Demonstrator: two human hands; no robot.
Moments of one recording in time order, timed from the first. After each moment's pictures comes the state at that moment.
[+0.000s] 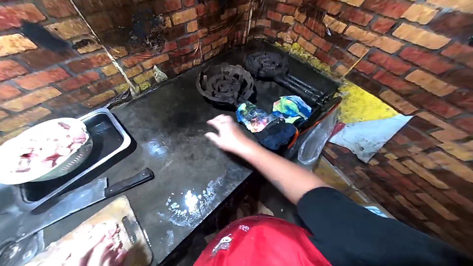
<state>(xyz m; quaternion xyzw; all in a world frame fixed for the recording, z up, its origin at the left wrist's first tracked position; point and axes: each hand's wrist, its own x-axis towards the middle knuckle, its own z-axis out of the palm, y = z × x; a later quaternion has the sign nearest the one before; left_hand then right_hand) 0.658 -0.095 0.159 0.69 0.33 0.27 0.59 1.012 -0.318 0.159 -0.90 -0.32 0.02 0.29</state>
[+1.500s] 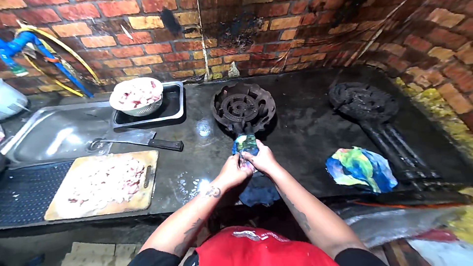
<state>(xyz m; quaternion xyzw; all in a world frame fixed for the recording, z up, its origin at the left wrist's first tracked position) 0.928 -0.247 0.129 0.82 0.27 -0.03 0.50 1.060 -0.334 0.116 -0.84 -0.29 0.26 0.37</state>
